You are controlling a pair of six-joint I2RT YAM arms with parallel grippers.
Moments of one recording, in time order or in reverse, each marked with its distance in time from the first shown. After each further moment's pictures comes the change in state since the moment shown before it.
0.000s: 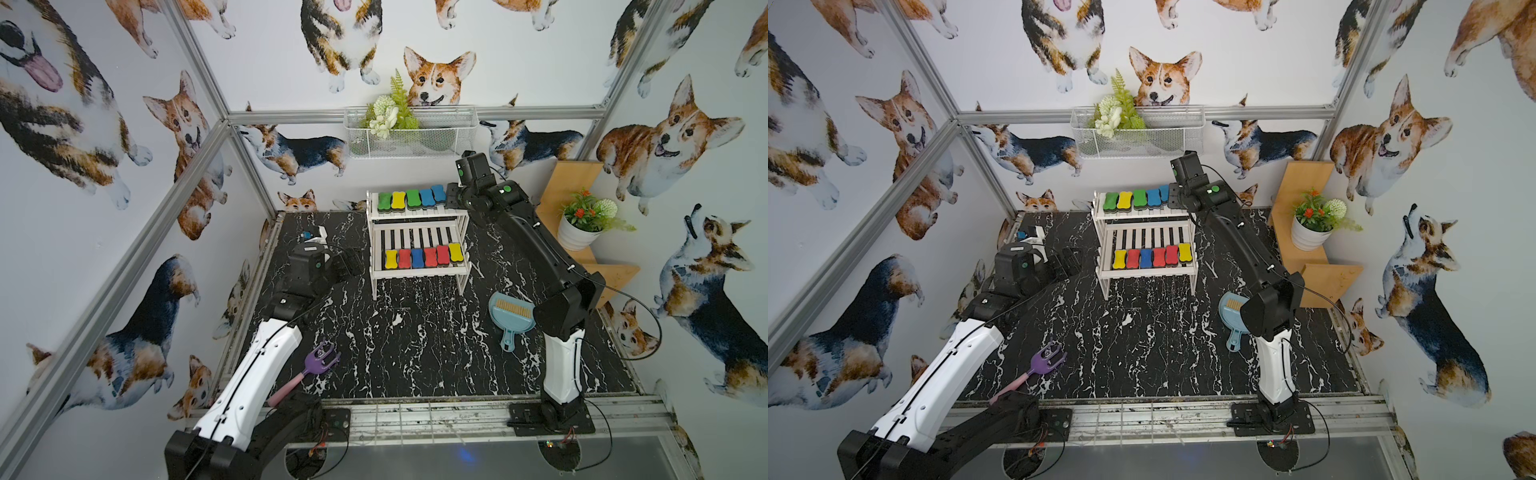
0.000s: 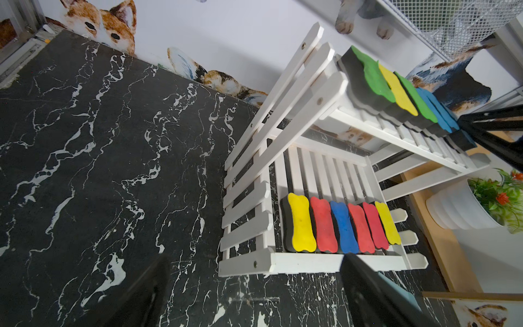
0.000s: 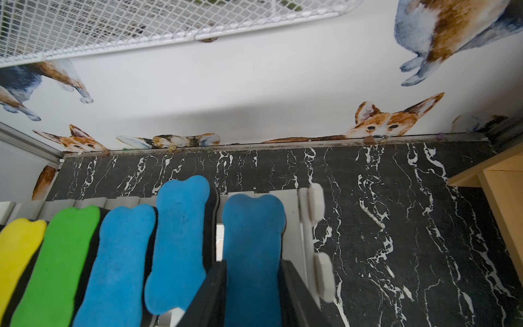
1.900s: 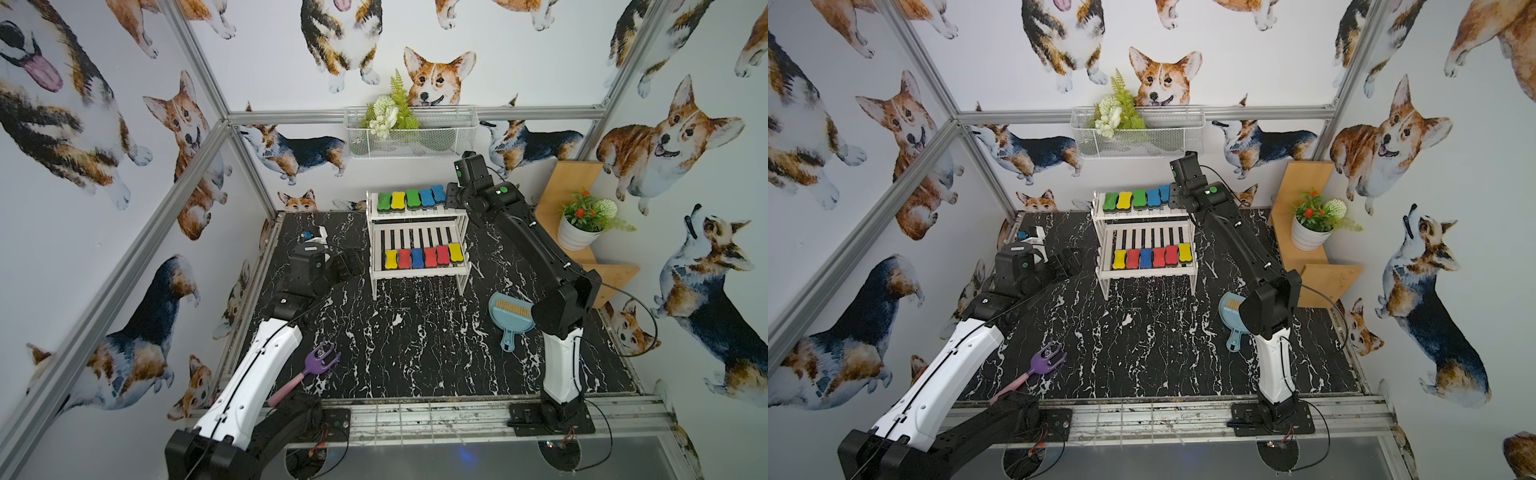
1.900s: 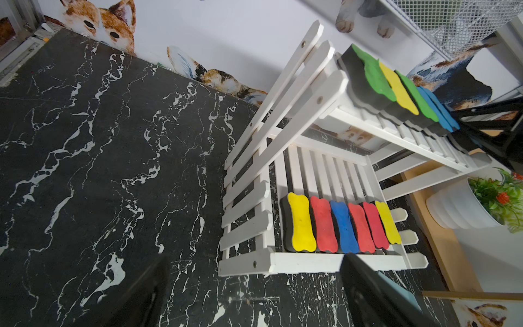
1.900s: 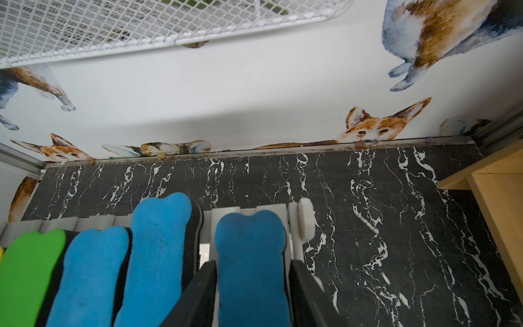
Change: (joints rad) left arm 0.000 0.003 0.000 0.000 0.004 0.000; right arm 0.002 0.042 0.019 0.027 0.045 -0.003
